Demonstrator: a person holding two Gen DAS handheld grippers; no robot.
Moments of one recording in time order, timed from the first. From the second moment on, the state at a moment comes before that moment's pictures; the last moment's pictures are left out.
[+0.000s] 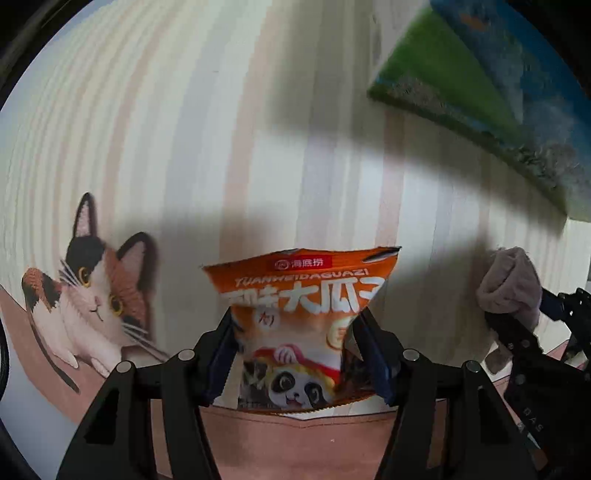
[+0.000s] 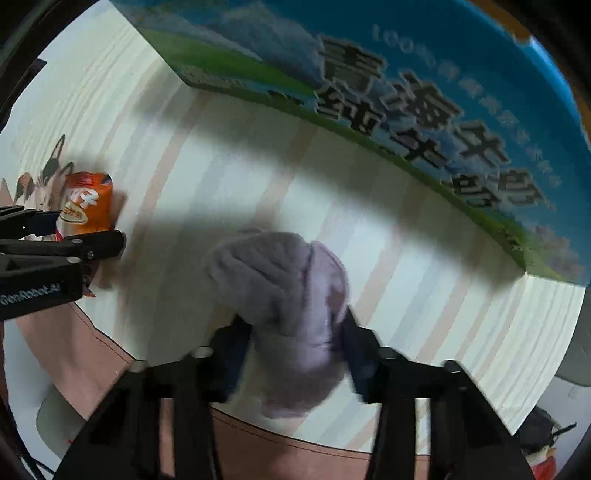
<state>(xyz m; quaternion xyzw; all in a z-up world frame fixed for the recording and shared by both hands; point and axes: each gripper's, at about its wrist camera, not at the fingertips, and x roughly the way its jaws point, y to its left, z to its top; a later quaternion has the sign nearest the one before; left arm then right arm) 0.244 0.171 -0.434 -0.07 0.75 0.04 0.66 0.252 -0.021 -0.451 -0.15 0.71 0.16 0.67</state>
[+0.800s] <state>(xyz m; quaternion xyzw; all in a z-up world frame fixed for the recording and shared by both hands) 0.168 0.062 -0.438 -0.04 0.75 0.04 0.66 0.172 -0.158 -0.475 0.00 0.78 0.11 0.62</state>
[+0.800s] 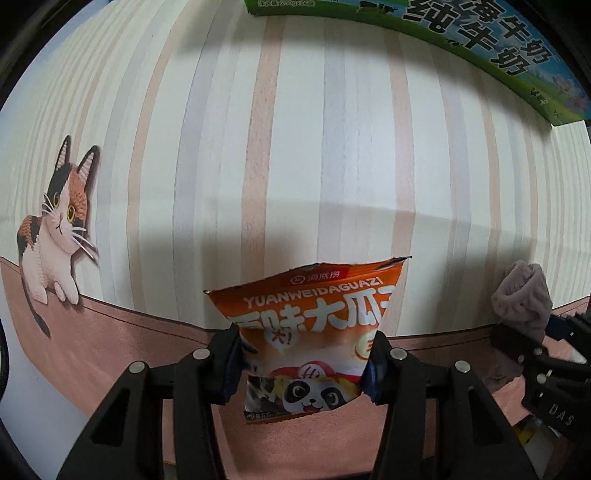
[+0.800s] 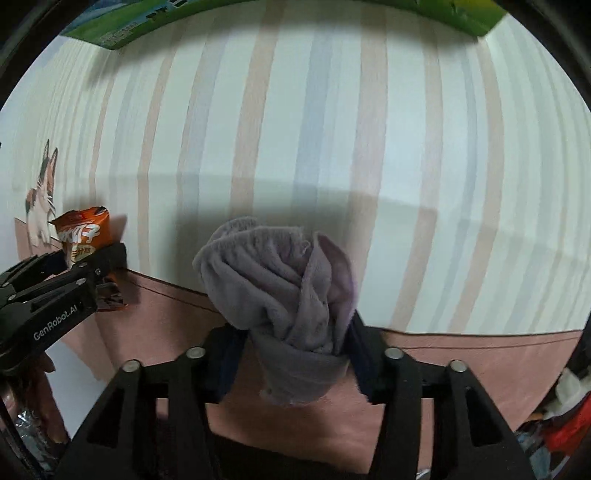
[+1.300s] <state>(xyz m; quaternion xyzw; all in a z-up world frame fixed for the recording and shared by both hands) 0.185 0.046 -0.357 -0.04 0.70 0.01 0.71 0.156 -0.151 -0.435 -0.03 0.74 0.12 0.66</state>
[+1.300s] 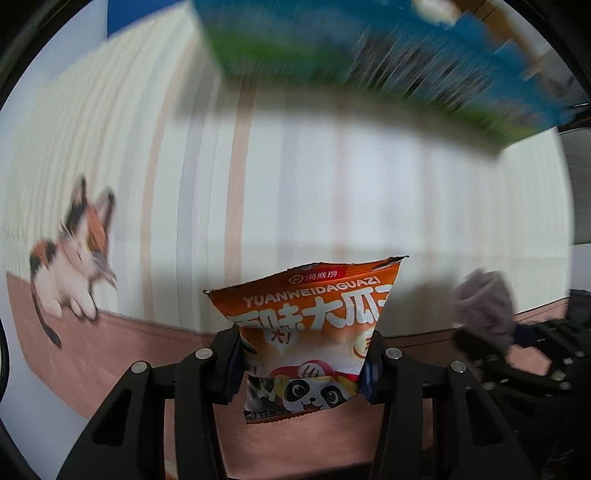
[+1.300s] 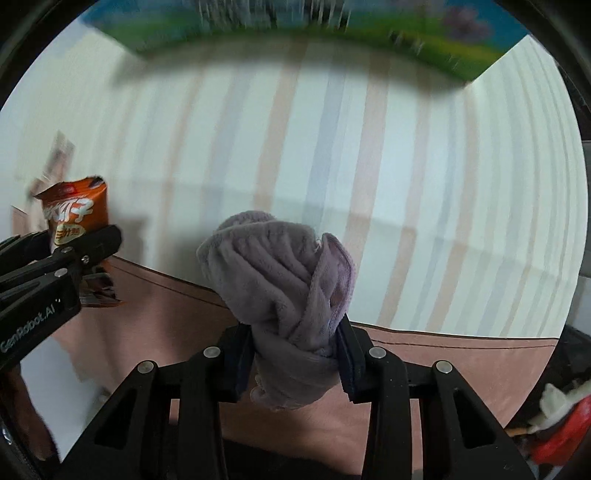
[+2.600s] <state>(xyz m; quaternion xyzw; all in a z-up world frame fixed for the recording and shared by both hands) 0.524 0.083 -0.322 0.07 0.71 0.05 0.70 0.519 -0.162 -0.338 0.01 0.69 0.00 0.73</state>
